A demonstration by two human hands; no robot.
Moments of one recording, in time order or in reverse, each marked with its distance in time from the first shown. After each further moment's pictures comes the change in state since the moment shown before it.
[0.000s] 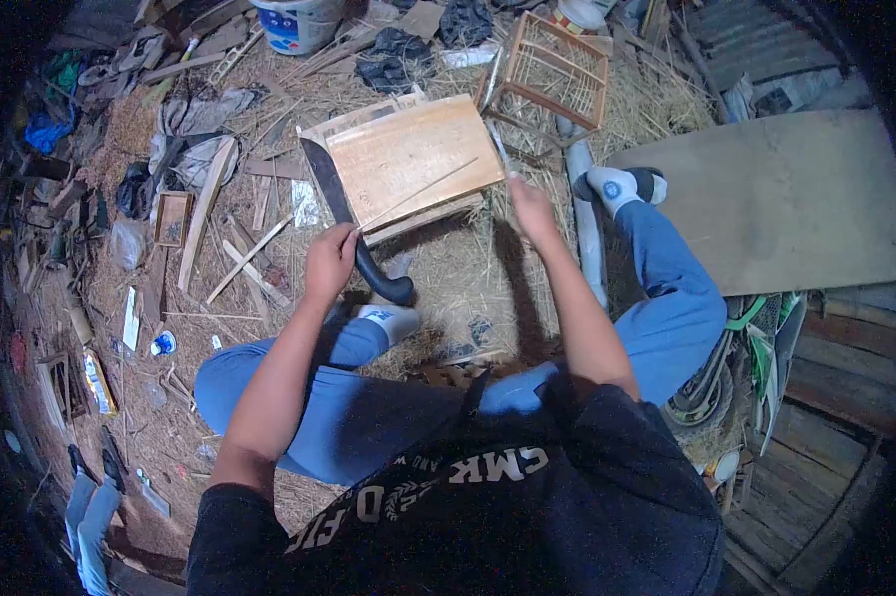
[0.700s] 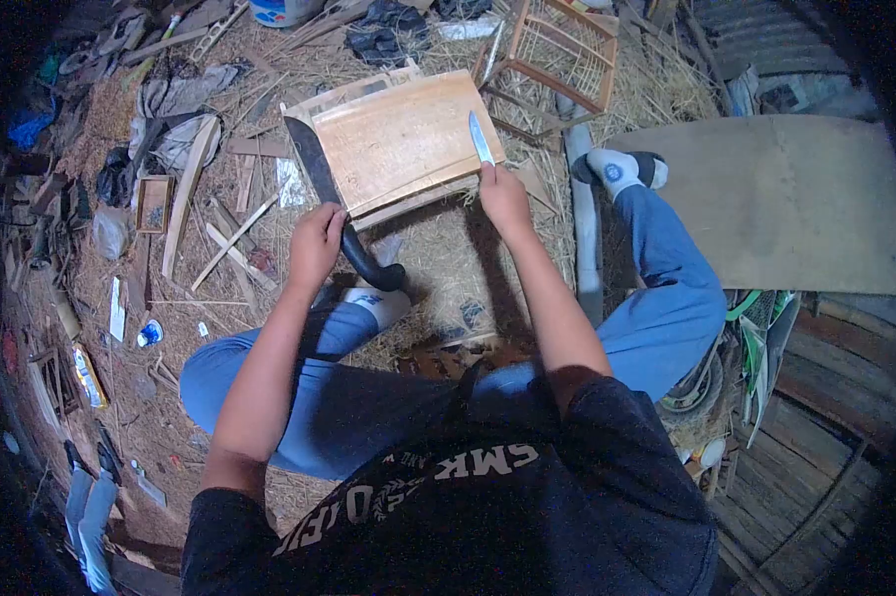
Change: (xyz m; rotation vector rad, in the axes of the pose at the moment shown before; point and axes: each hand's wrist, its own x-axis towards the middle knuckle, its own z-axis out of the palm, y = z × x) left_hand 0.010 -0.003 -0.001 -0.001 -0.033 -0.056; right_hand -0.012 -0.037 0.037 -0.131 -0.109 0.078
